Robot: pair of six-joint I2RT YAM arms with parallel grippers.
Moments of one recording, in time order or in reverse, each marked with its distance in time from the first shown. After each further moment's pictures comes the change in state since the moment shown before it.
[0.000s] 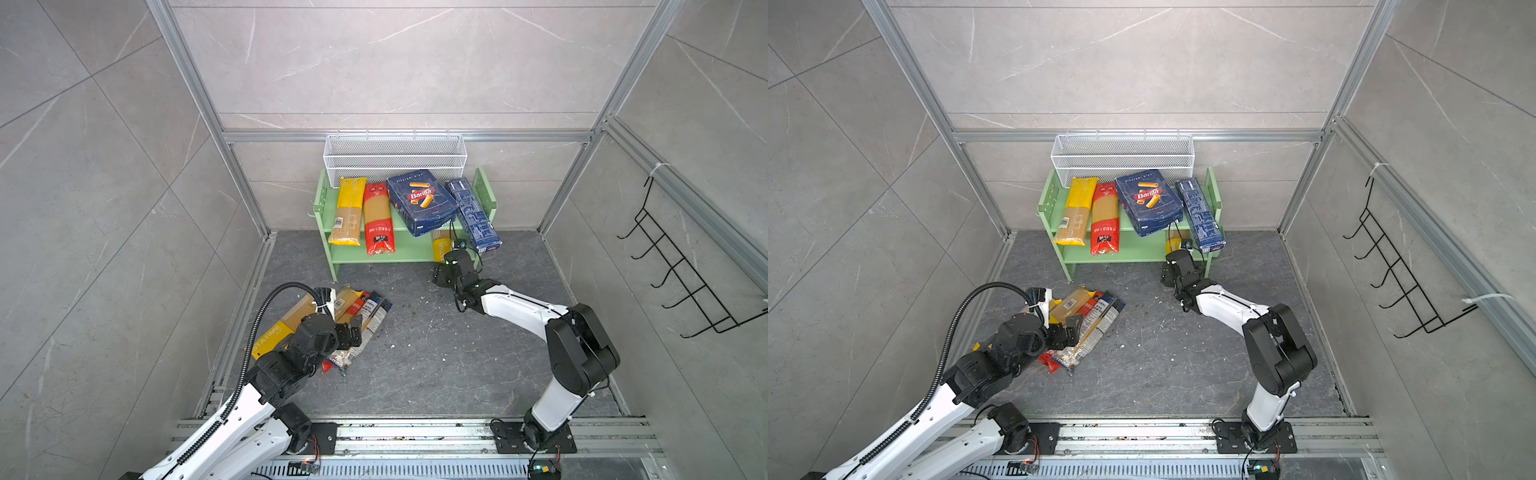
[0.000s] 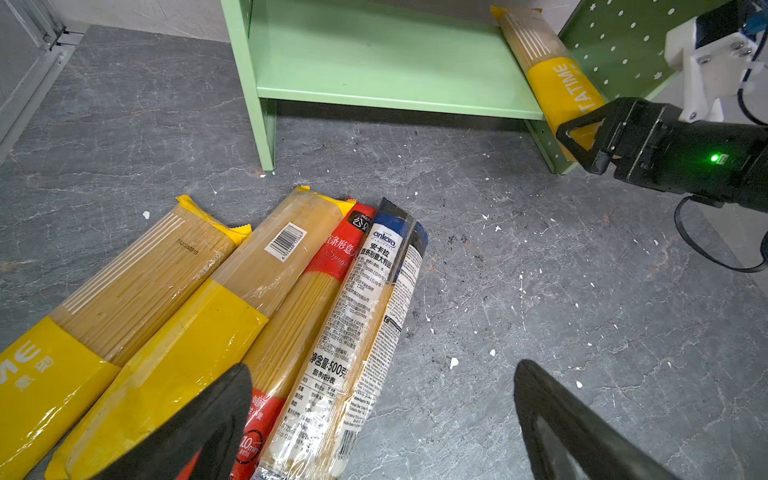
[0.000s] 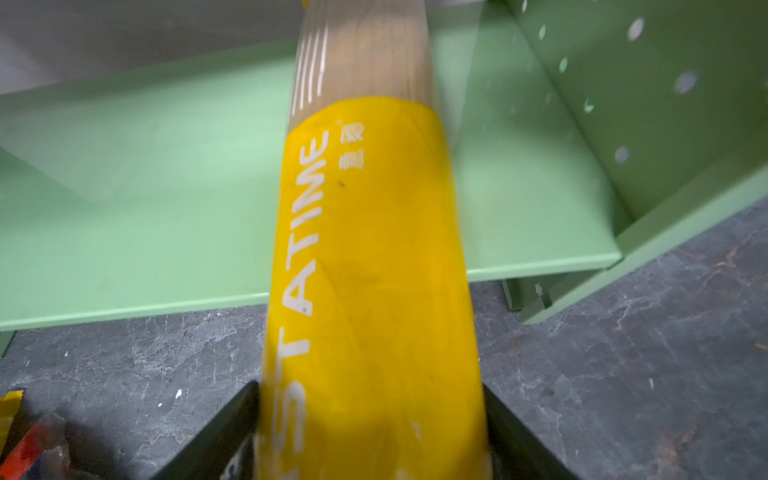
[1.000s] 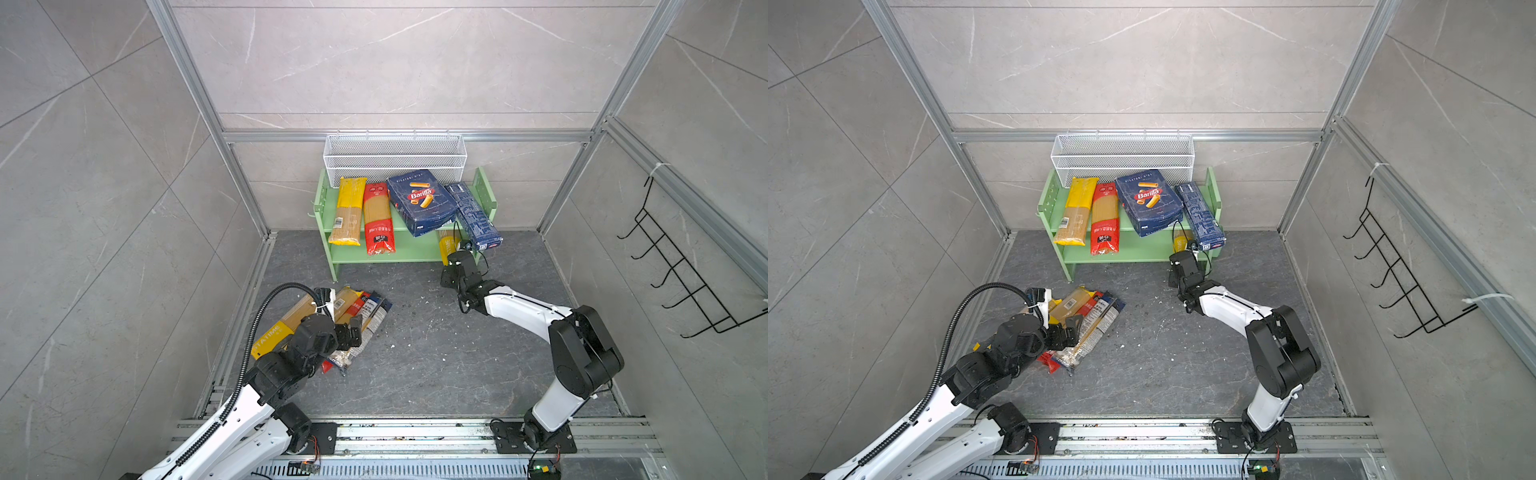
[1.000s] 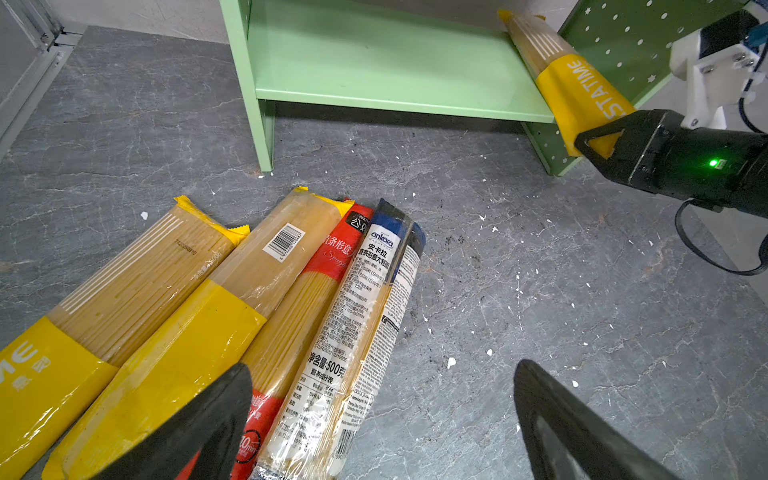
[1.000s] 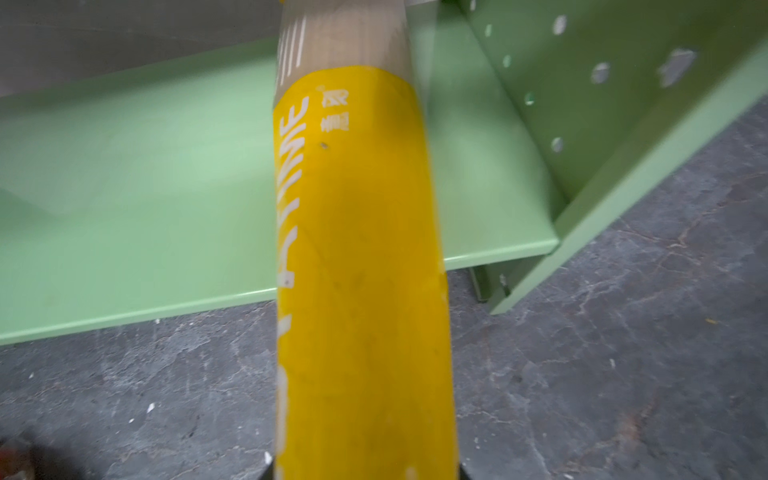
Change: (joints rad) left arm -0.006 0.000 0.000 -0.001 0.000 -0.004; right arm -0.036 -0.033 -0.034 -0.002 0.040 0.014
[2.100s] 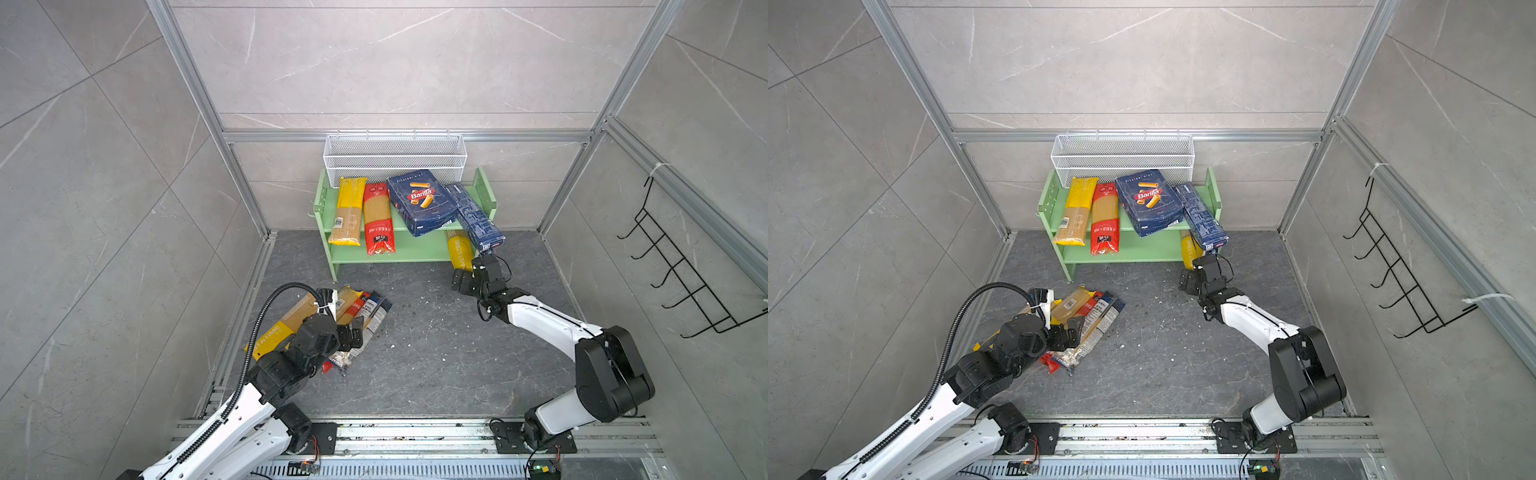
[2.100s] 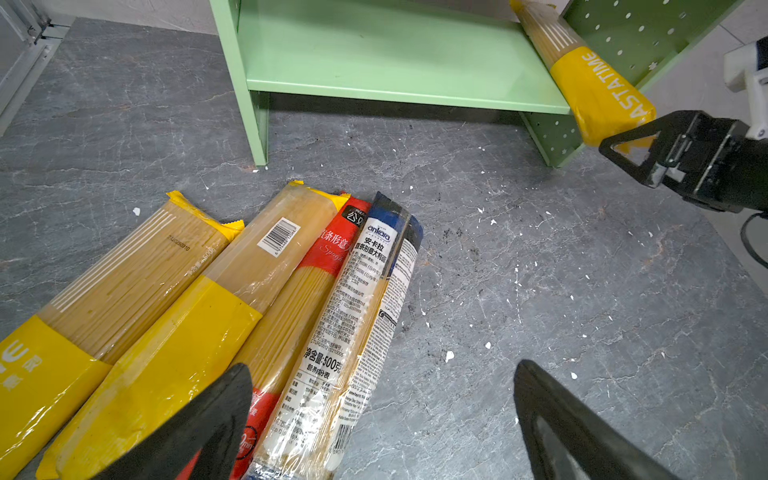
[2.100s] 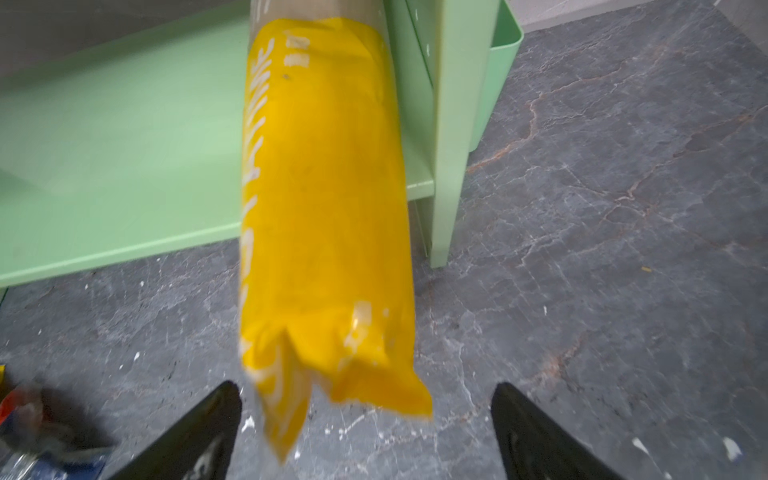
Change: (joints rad) left arm -0.011 0.013 0.003 -0.021 0.000 -0.005; right arm -0.085 -0.194 -0.154 -0.058 -0.150 -0.003
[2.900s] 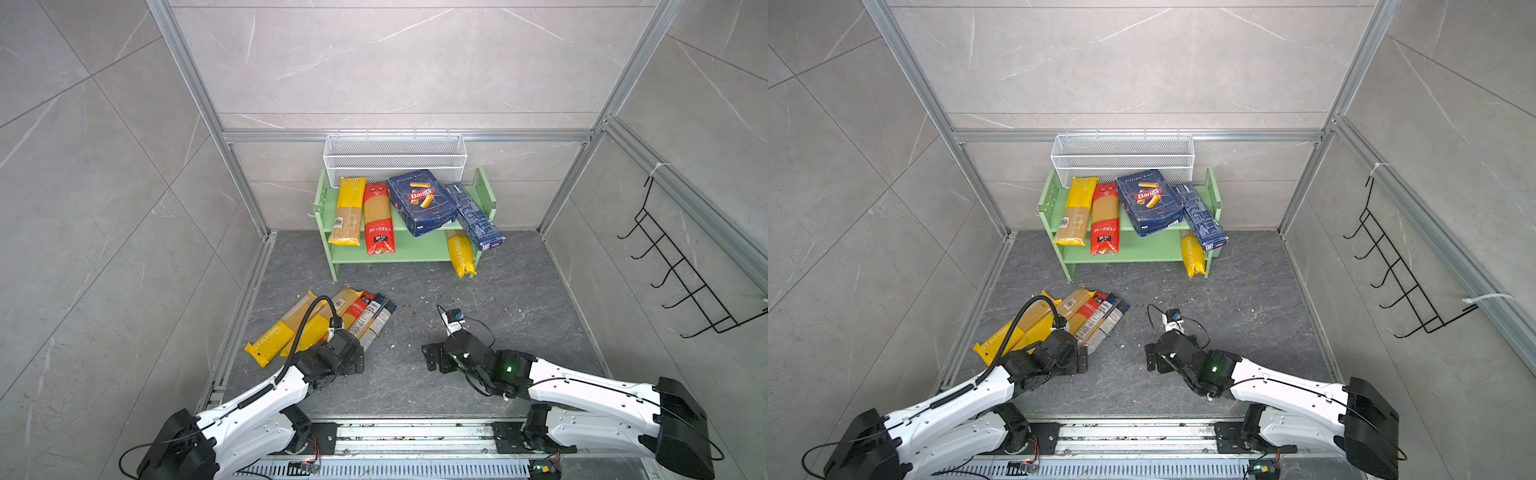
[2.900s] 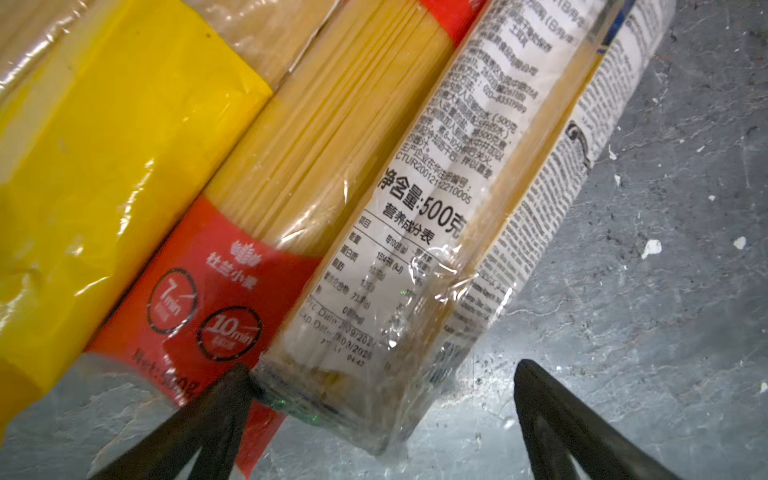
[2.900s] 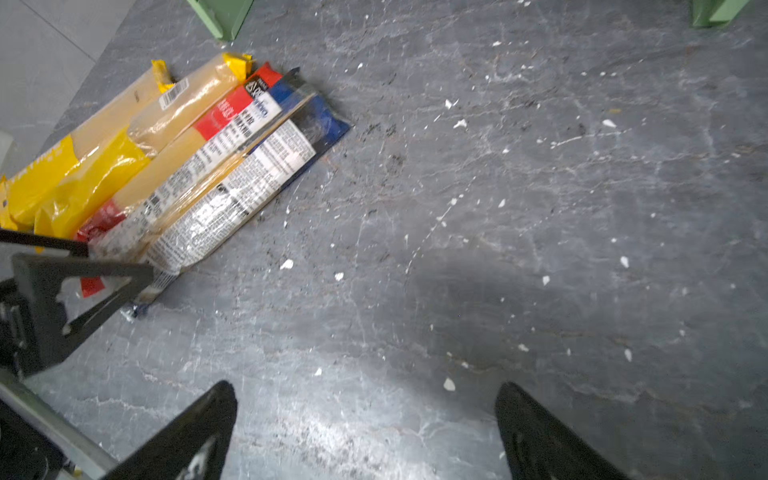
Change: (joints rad) left arm -0.015 0.315 -0.251 0.069 0.023 -0.206; right arm 0.711 -0.433 -0.312 -0.261 0.130 0.279
